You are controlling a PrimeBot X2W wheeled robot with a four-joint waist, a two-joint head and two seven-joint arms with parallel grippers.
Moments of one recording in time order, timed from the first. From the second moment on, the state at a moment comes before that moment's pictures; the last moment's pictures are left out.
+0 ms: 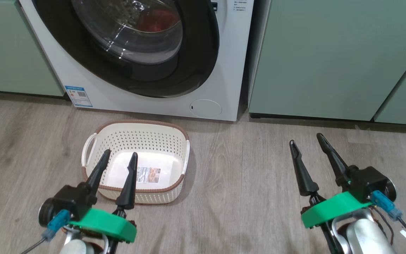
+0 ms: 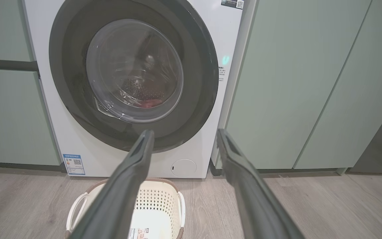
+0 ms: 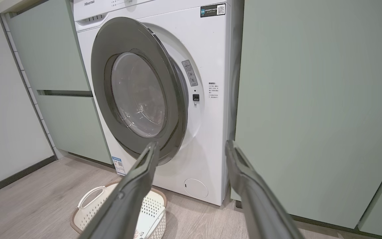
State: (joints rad) left arm 0.01 0.05 -0.10 0.09 -0.20 -0.13 -0.25; right arm -0.05 -0.08 0.13 0.14 0.18 0.13 -0.26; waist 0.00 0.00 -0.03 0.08
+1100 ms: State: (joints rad) left arm -0.18 0.05 -0.19 0.04 -0.28 -0.13 -0.25; right arm -0.69 -0.44 0.56 0.27 0.25 0.13 -0.26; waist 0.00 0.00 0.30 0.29
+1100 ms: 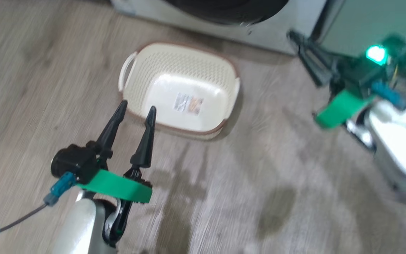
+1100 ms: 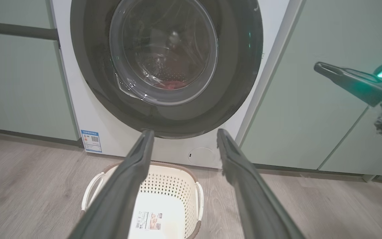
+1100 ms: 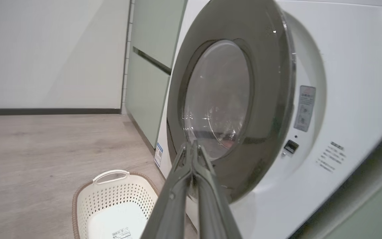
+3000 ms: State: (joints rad) left arm -0.24 0.04 -0.32 0.00 -0.44 -0.06 -0.25; right arm -1.59 -0.51 0.69 1.26 0.13 0.14 -0.26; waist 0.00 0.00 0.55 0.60
